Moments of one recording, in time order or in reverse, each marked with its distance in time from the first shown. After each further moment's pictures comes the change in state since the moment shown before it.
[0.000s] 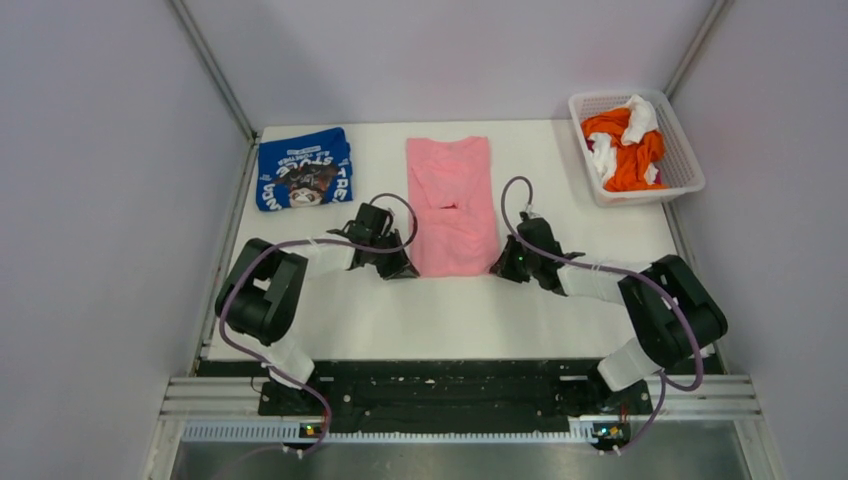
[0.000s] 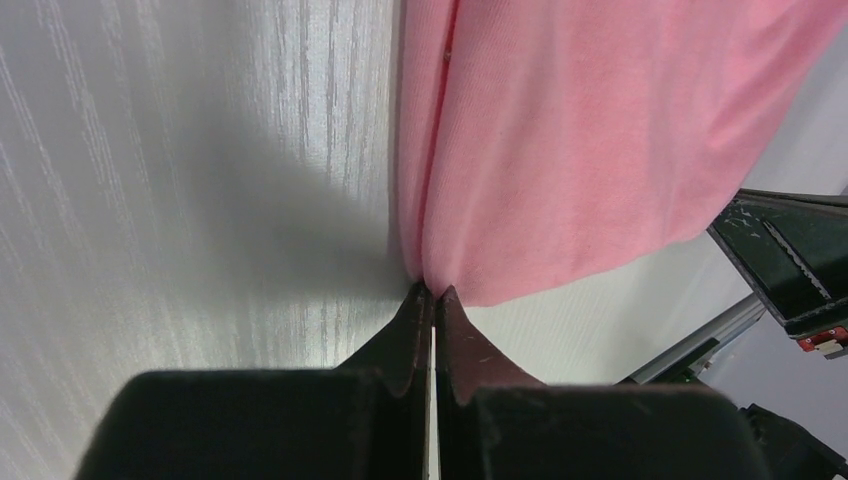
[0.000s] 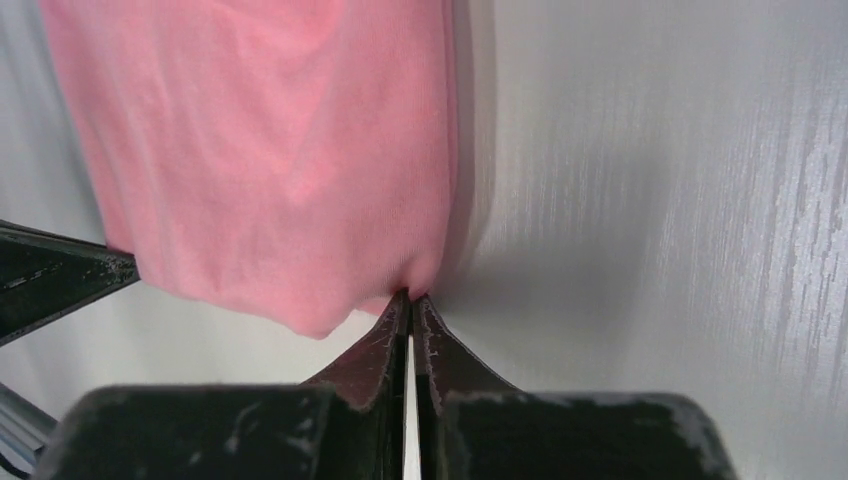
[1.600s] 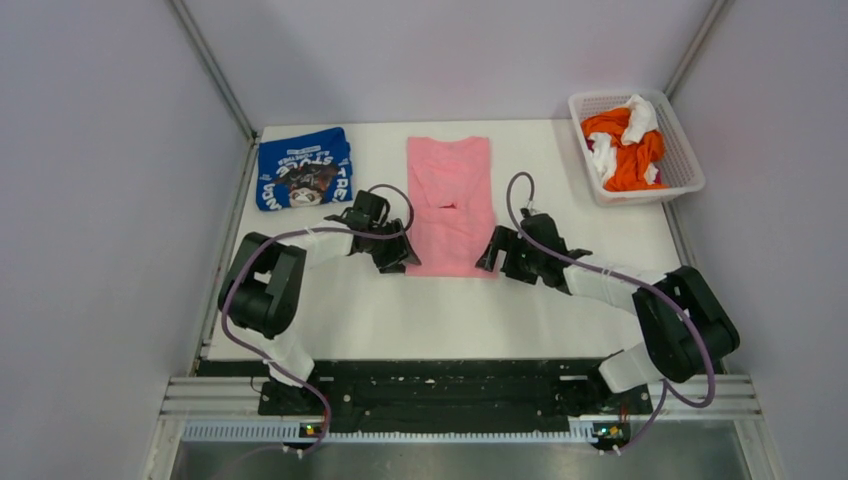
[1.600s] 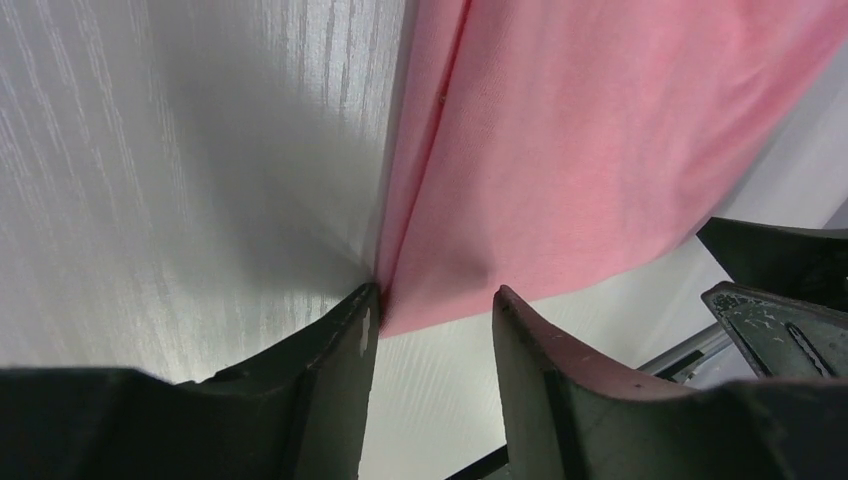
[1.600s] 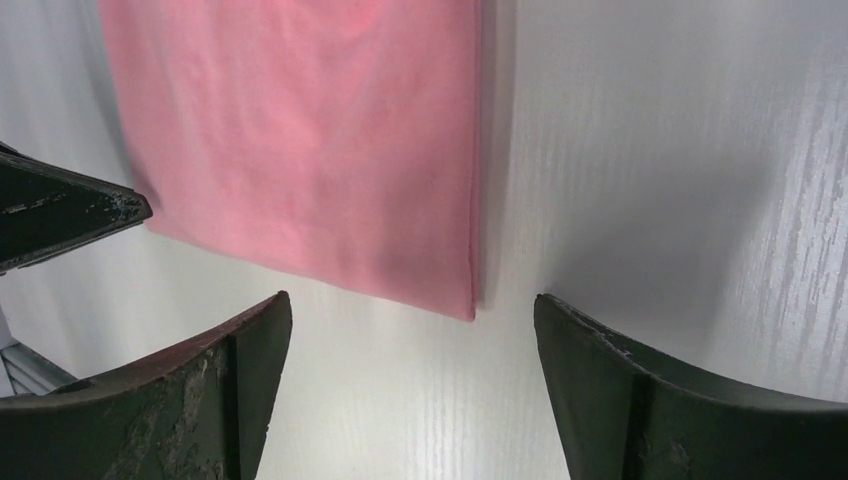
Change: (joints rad) left arm 0.042 0.025 0.105 -0.123 -0.003 0.019; right arm -0.005 -0.069 0.029 -0.087 -0.055 -0.014
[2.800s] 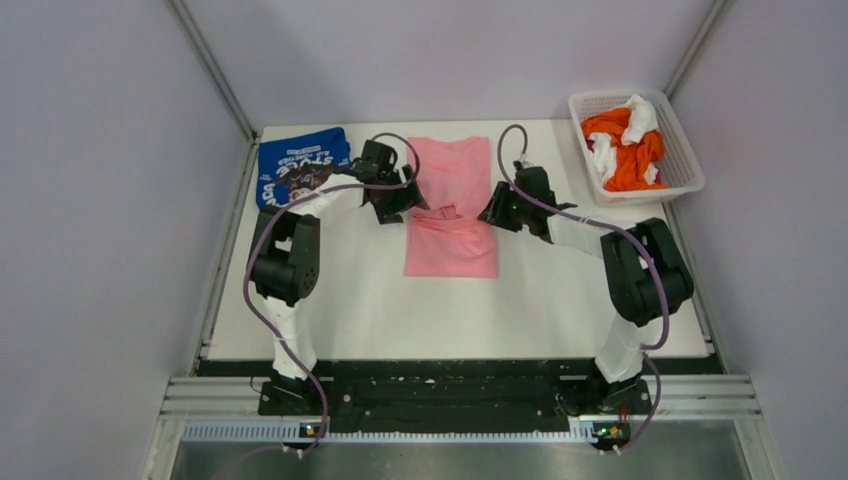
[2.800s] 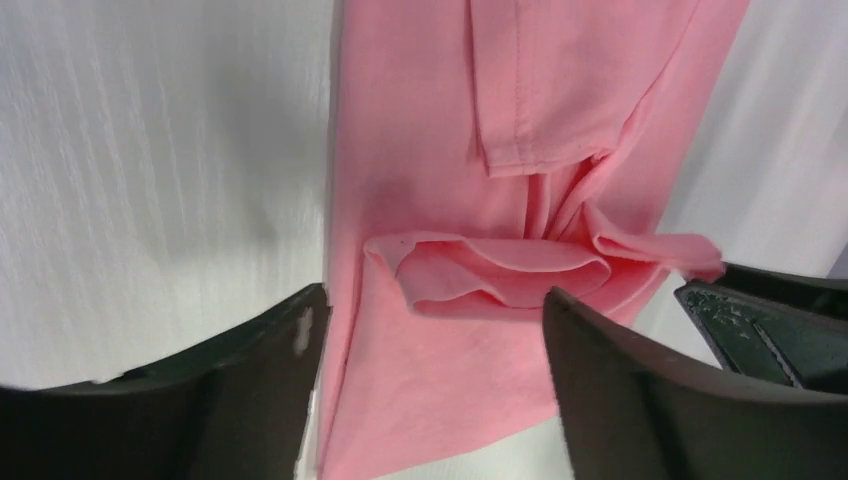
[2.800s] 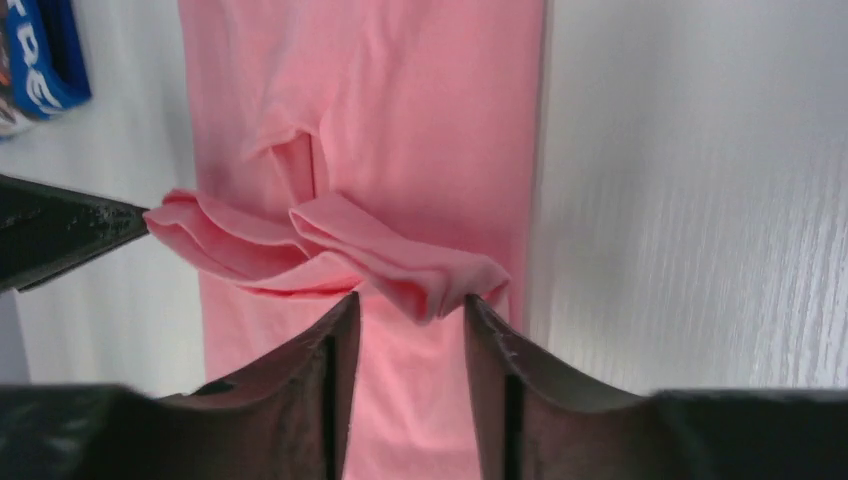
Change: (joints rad) left arm 0.040 0.248 0.508 -0.163 -0.121 0.065; right arm -0.104 0.294 0.369 0.023 -0.022 -0.080
